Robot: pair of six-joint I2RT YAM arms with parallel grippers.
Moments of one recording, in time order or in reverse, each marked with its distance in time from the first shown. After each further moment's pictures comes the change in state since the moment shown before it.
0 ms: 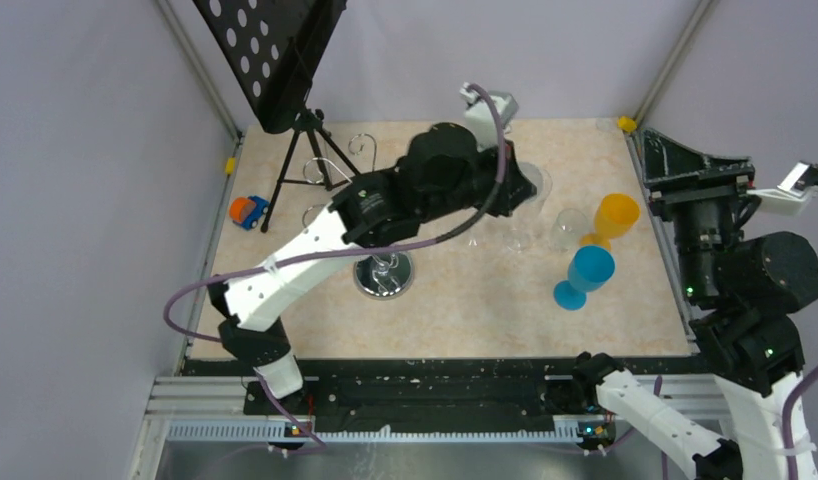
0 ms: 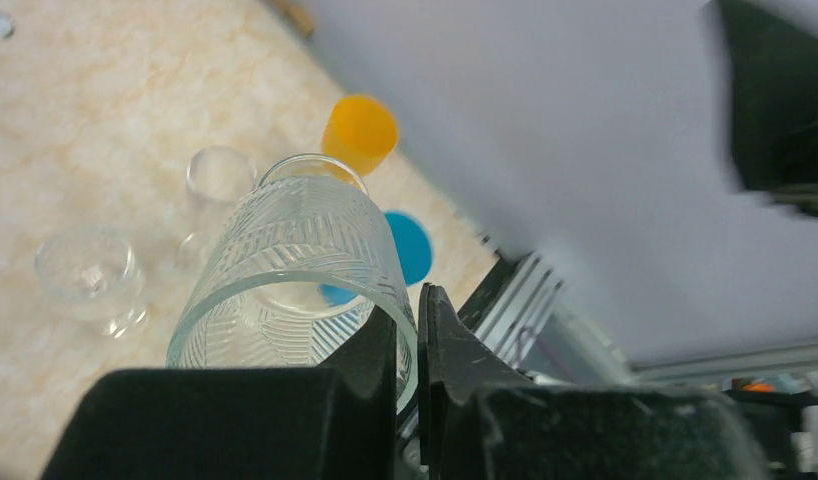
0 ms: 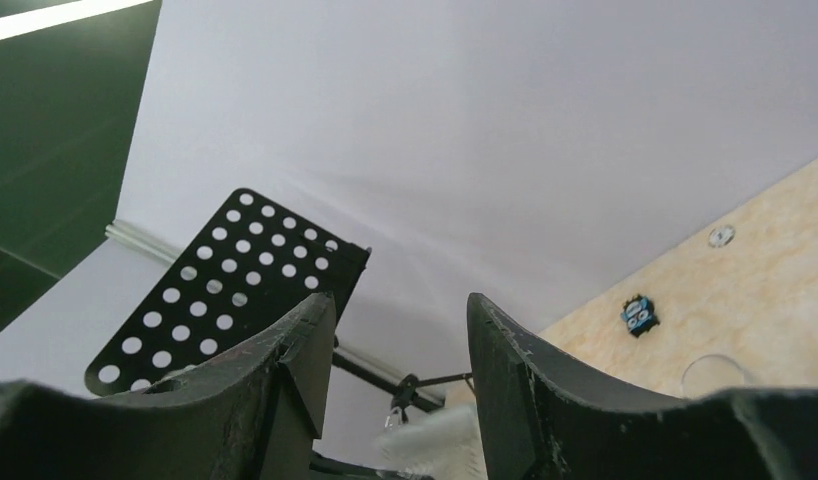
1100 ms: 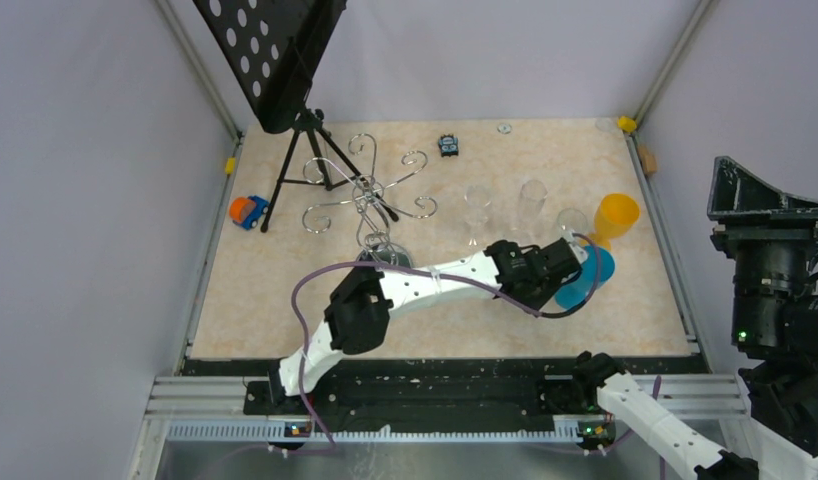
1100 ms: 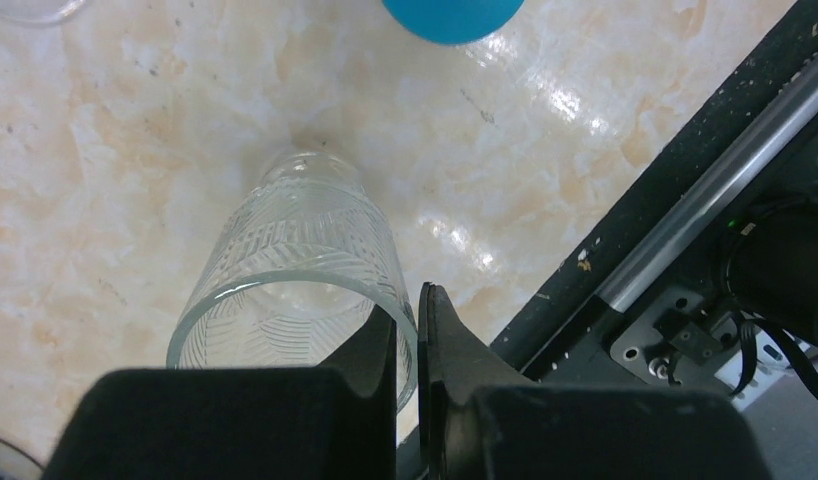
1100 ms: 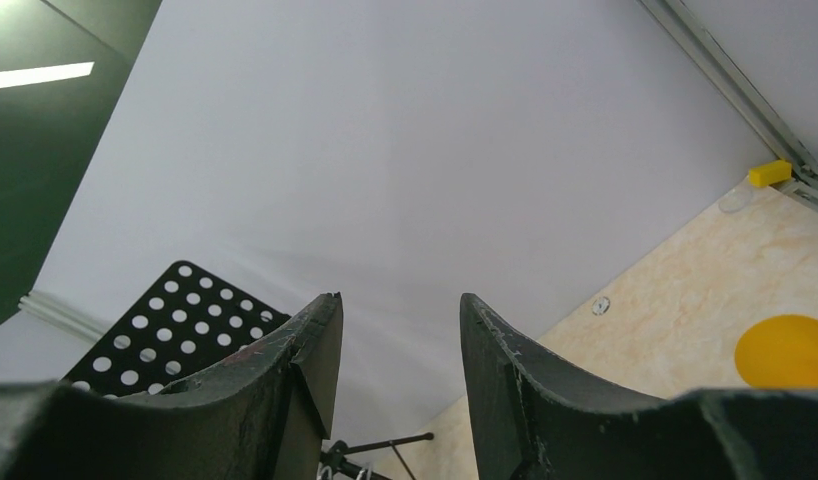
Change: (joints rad) left arm -0.165 0.570 -0.057 -0.229 -0.040 0.206; right arm 0.000 -0.104 0.143 -0.167 0.209 -0.199
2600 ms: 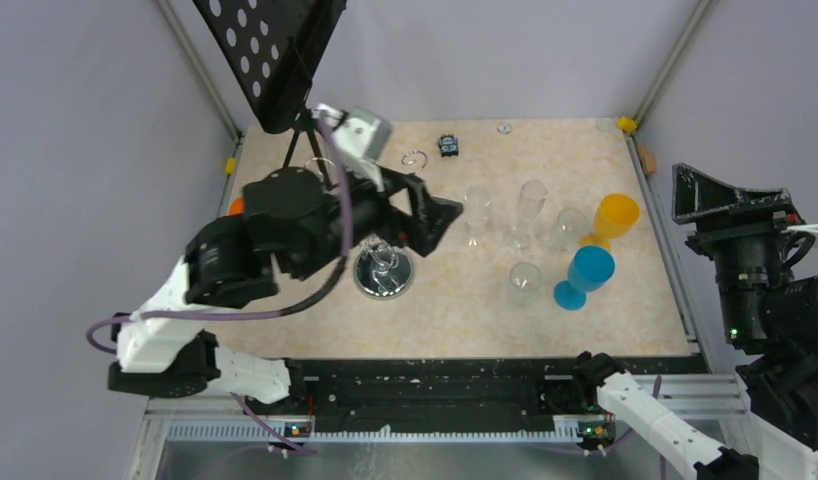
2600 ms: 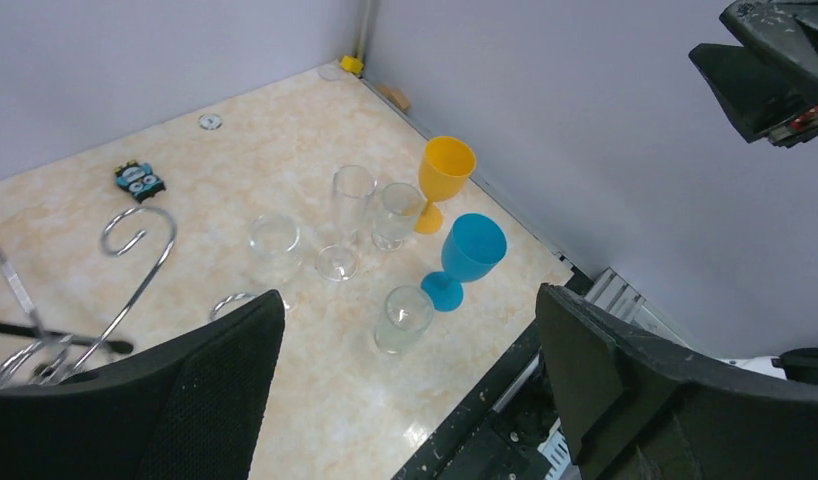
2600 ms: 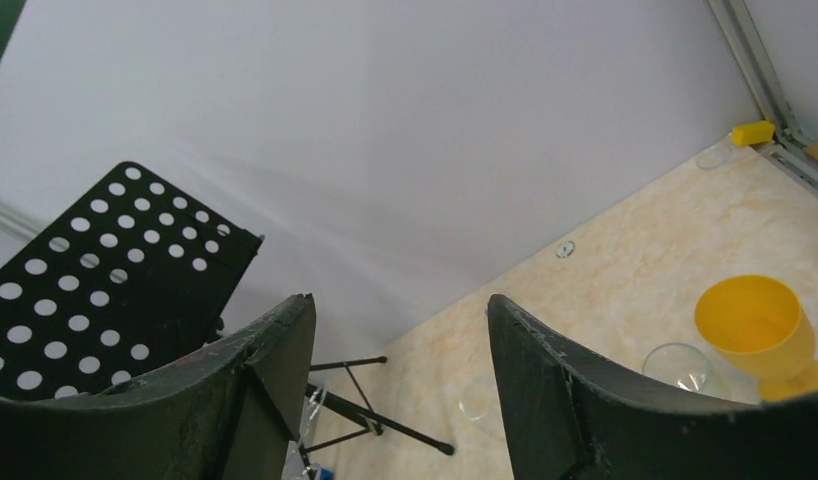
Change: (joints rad) left arm -0.013 -0.867 -0.027 0.045 -0.299 0.021; right arm 0.000 0.021 0.016 -0.142 -0.116 -0.014
